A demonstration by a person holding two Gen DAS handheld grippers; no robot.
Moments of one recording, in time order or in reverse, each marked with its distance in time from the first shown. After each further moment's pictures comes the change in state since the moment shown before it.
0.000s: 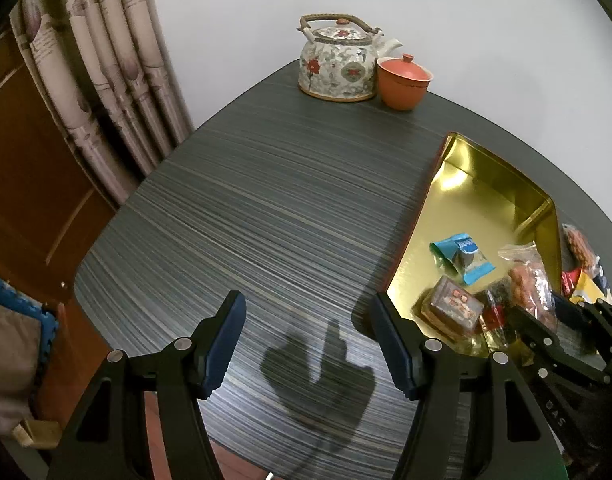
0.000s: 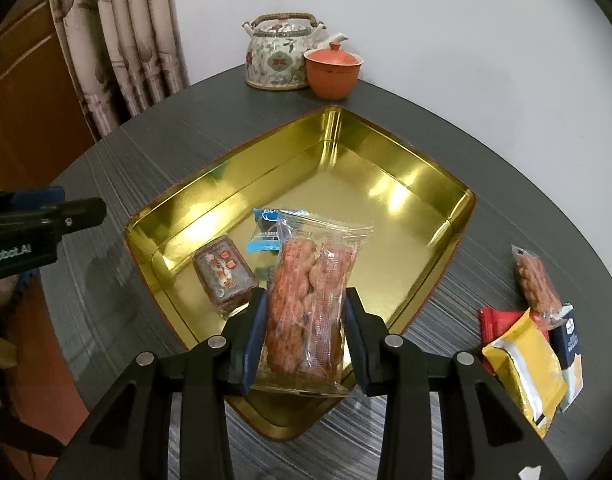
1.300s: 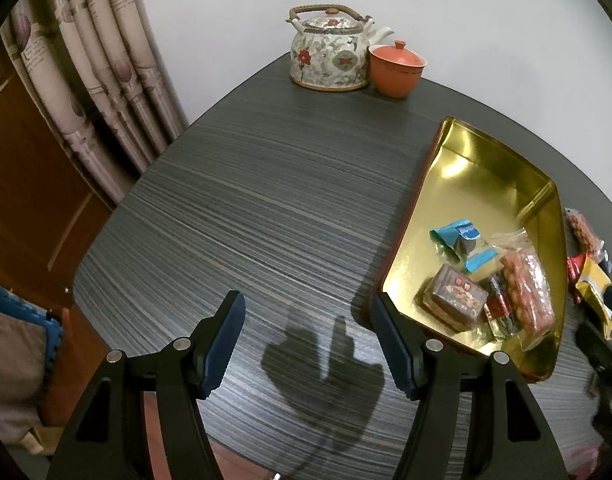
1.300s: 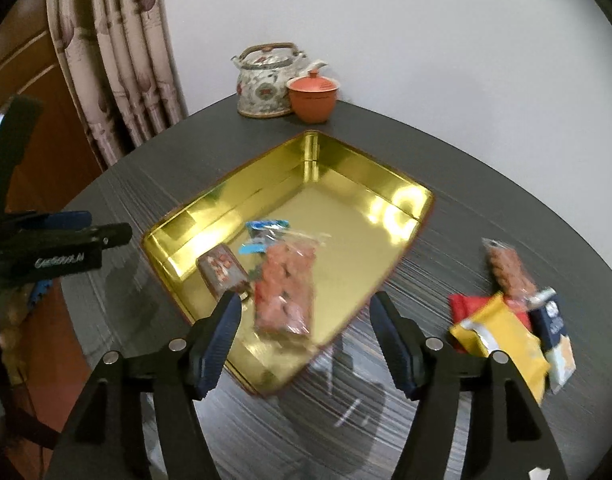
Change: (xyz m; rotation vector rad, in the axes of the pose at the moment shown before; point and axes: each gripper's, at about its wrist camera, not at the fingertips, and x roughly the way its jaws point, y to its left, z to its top) left arm 0.005 -0.006 -0.004 0.037 0.020 0.008; right arm -0.056 -0.034 -0.025 0.063 -0.087 0.015
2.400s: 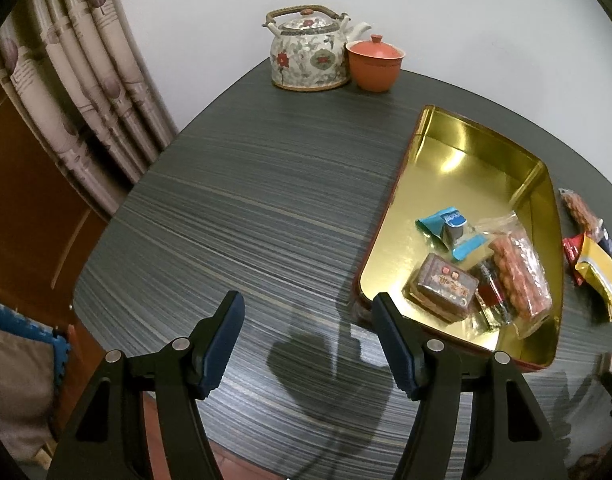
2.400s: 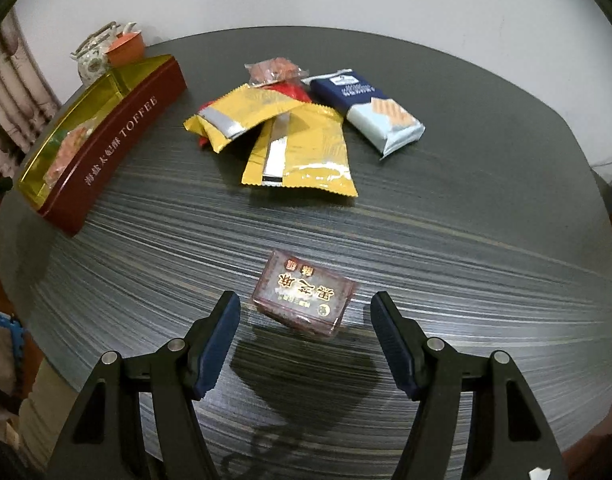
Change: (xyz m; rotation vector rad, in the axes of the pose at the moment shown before) left arm 0.000 -0.017 -0.003 0.074 -0.006 0.010; right arm -0.035 -0.147 -0.153 0.374 0.215 -0.201
